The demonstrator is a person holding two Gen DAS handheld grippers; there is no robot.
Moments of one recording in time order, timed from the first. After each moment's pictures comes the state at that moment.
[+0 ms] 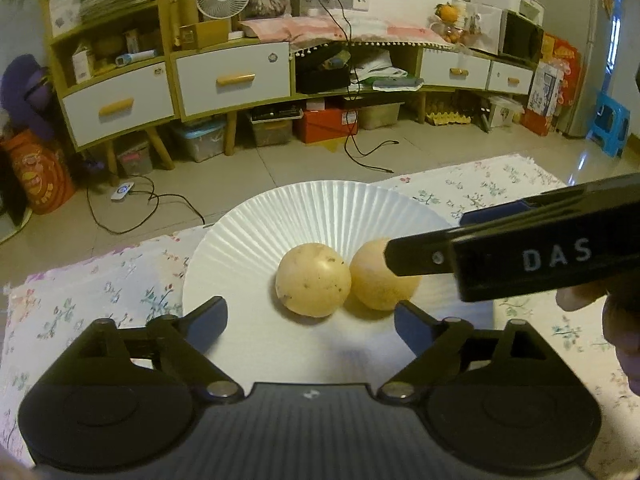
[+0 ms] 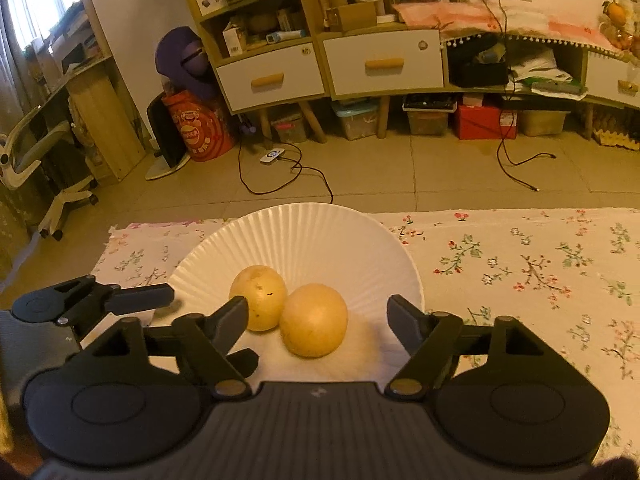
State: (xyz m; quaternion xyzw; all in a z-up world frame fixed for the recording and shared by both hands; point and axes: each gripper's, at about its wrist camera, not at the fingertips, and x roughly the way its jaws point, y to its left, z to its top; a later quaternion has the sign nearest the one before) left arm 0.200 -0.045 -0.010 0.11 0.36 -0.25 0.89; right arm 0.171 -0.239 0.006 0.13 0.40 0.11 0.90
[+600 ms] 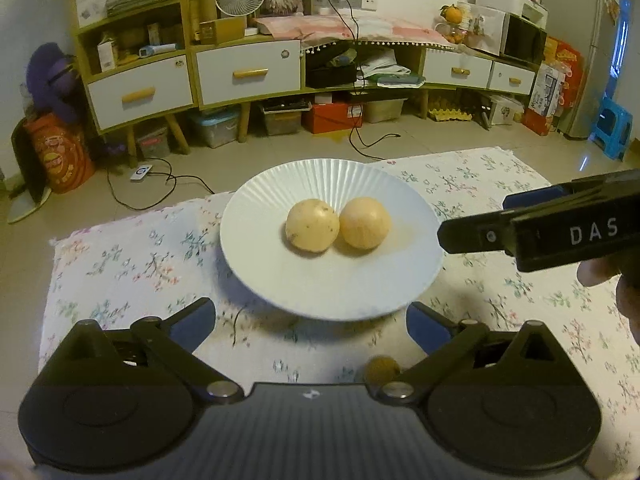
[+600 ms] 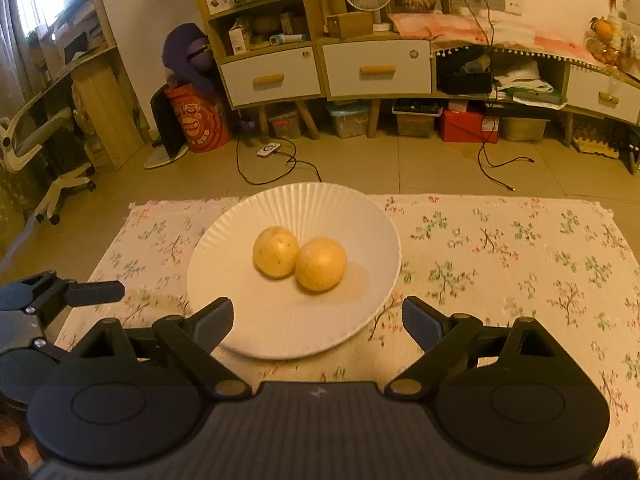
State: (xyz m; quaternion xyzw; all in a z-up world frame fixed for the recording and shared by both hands) left arm 0.140 -0.013 0.017 0.10 0.37 -0.24 0.89; right arm 0.114 -0.236 0.032 0.10 0.41 0.09 0.90
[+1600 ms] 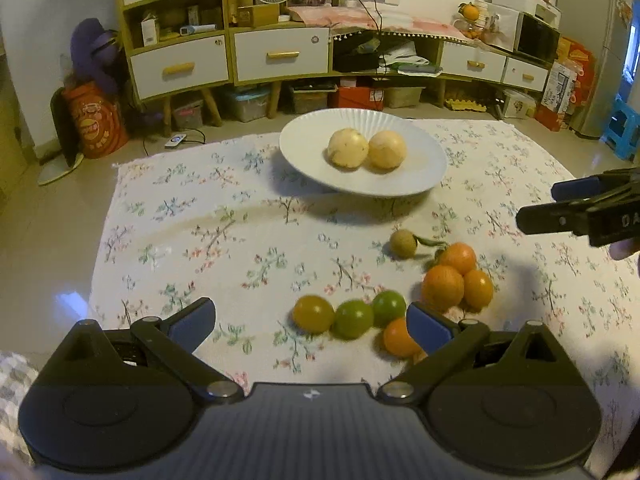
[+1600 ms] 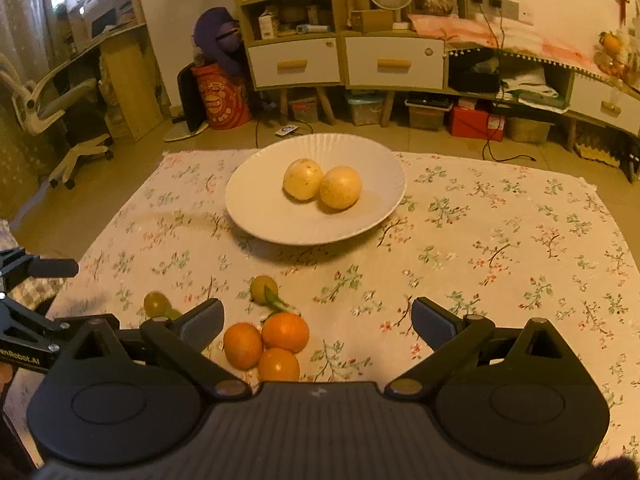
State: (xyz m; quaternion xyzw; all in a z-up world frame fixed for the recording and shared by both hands) left arm 0.051 0.059 0.001 0.09 0.39 -0.21 0.89; right arm 0.028 -0.227 0.022 0.07 0.40 0.12 0.91
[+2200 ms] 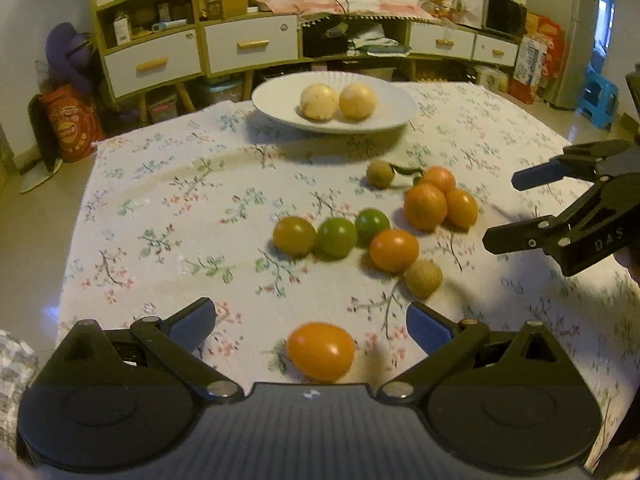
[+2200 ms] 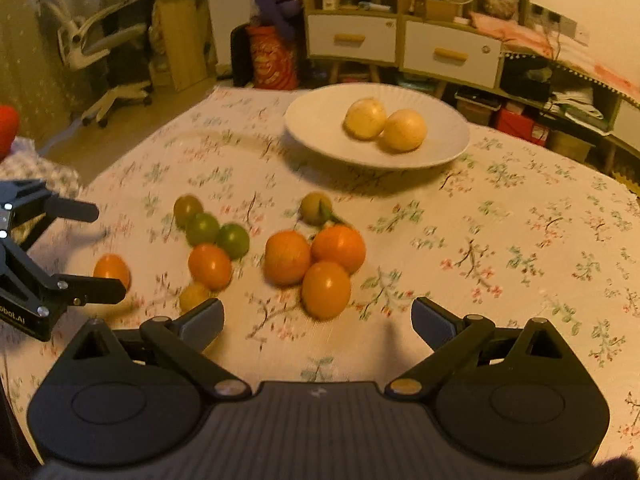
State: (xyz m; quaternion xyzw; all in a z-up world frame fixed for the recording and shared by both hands) left arm 0.015 0.073 -0.038 0.12 0.38 -0.25 0.88; right arm -0.007 -0.194 -0.016 0.00 0.41 0.18 0.89
